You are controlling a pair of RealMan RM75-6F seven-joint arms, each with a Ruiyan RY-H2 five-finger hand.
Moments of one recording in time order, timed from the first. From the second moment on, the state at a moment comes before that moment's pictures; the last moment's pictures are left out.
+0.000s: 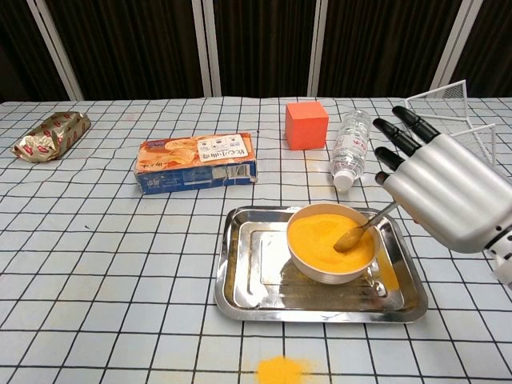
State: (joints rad) left arm -0.15 -1.12 -0.07 -1.66 1.42 1.40 -0.09; right arm 0.38 -1.82 0.09 -1.19 -1.72 1.41 -1.06
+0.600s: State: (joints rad) left arm -0.15 -1.12 -0.07 -1.66 1.43 1.40 -0.10; right arm 0.39 -1.77 0.09 -1.26 -1.72 1.40 -1.11
